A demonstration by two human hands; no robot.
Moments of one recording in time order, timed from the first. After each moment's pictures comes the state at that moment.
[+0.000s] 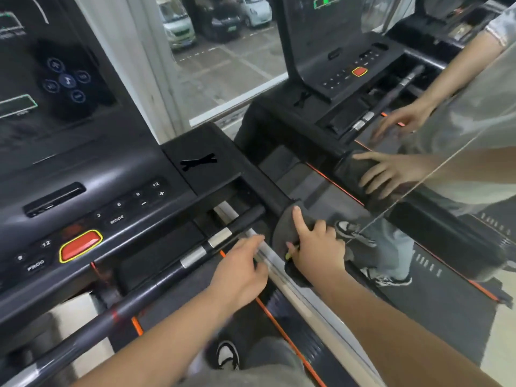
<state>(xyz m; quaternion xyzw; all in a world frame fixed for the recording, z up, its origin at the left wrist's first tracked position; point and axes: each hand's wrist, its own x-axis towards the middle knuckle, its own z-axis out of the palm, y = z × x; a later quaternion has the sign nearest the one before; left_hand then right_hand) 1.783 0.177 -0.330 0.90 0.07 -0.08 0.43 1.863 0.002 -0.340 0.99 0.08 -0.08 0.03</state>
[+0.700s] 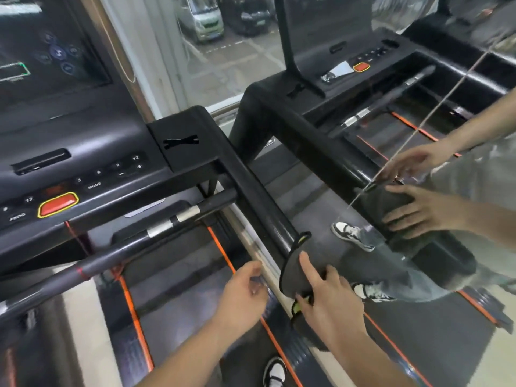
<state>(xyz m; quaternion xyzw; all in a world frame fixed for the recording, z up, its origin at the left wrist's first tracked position) 1.728 0.042 -0.354 0.80 0.23 -0.08 0.55 1.778 -0.143 -0.338 0.98 0.12 -0.16 -0.03</state>
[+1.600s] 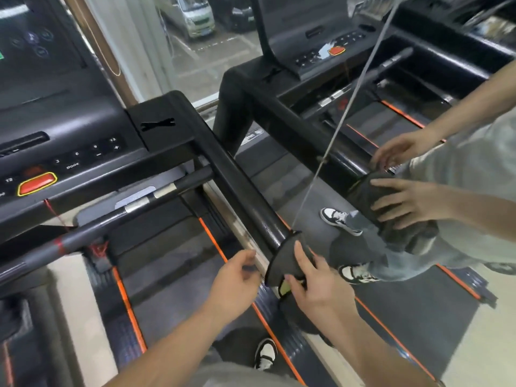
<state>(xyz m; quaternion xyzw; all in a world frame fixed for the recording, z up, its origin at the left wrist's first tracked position) 1.701 -0.012 -0.362 0.80 0.22 -0.05 0.55 1.747 -0.204 -0.347 0.98 0.15 -0.13 -0.09</state>
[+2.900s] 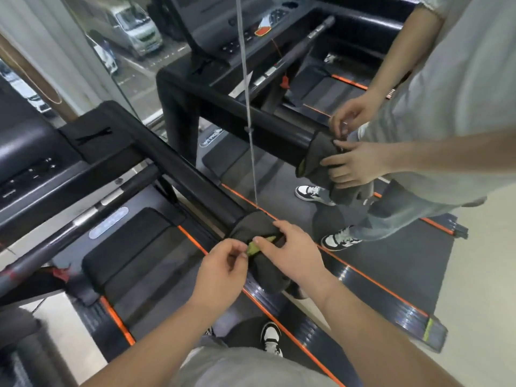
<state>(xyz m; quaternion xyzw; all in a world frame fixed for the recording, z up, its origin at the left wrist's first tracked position) 1.678 -0.071 -0.354 0.85 0.10 0.03 0.52 1.740 -0.242 -0.359 0.91 0.00 -0.12 -0.40</state>
